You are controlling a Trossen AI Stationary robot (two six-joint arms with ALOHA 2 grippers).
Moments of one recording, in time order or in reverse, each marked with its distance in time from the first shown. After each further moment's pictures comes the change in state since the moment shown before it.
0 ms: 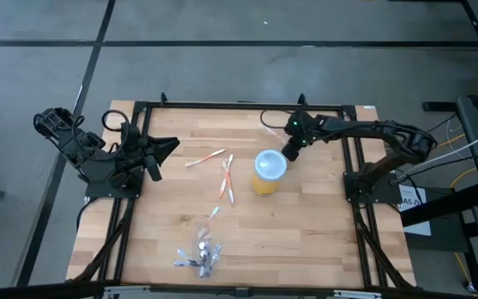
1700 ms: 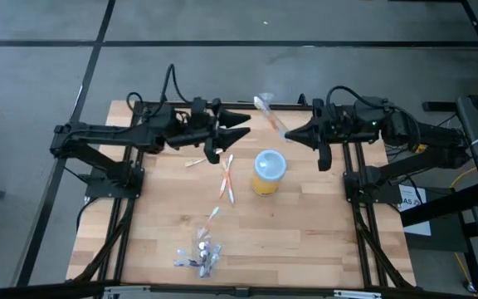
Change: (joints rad) left arm 0.650 0.388 0.000 1.054 1.075 0.498; right arm 0.564 -0.422 0.610 -0.102 0.035 0.112
